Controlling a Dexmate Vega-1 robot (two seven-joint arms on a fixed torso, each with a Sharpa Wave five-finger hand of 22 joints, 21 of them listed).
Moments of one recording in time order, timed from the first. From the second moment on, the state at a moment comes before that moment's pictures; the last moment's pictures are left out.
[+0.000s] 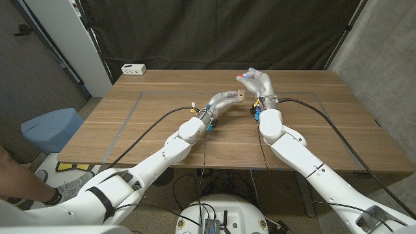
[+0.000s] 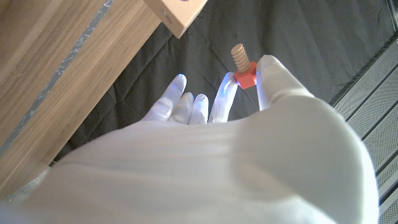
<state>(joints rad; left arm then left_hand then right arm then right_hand) 0.61 0.22 0.69 -1.01 -0.28 -0.46 -0.05 0.88 0.06 0.33 -0.15 0.27 0.69 -0.14 0.45 0.22 0.65 -0.21 0.35 0.65 0.33 -0.04 0.22 0.21 0.06 0.12 0.19 0.17 -0.92 -0.44 -0.52 -1.87 0.02 -0.19 -0.61 0.91 -0.11 0.50 -0.16 0.23 0.71 -0.02 0.85 0.37 0.41 -0.02 0.21 0.21 0.33 -0.04 0.24 0.26 0.59 -0.06 0.20 0.17</state>
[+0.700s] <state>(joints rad) 0.59 0.21 0.70 -0.98 -0.29 -0.46 -0.06 0.88 0.06 0.33 -0.15 0.27 0.69 -0.14 0.45 0.22 0.65 -0.21 0.35 0.65 0.33 -0.04 0.22 0.21 0.06 0.12 0.19 0.17 -0.92 -0.43 -0.53 -1.83 0.03 -0.17 -0.62 0.91 -0.11 0.50 -0.16 0.23 0.71 -0.02 0.85 0.36 0.41 -0.02 0.21 0.21 0.33 -0.04 0.24 0.26 0.59 -0.06 0.20 0.17</state>
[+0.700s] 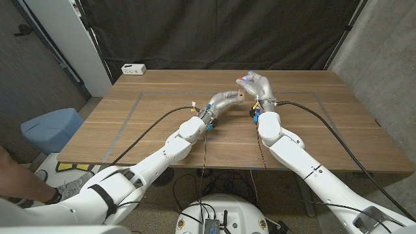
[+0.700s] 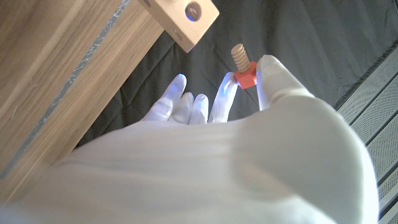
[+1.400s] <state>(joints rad) 0.58 0.21 0.70 -0.96 -0.29 -0.47 -0.07 0.88 0.06 0.33 -0.15 0.27 0.69 -0.14 0.45 0.22 0.65 -0.21 0.35 0.65 0.33 -0.04 0.22 0.21 0.06 0.12 0.19 0.17 -0.92 -0.43 -0.53 -1.80 0.04 -0.15 -0.61 0.92 -0.10 0.50 -0.16 0.24 0.71 -0.02 0.86 0.36 0.41 -0.02 0.21 0.21 0.33 -0.04 0.24 0.26 0.59 -0.06 0.20 0.17</state>
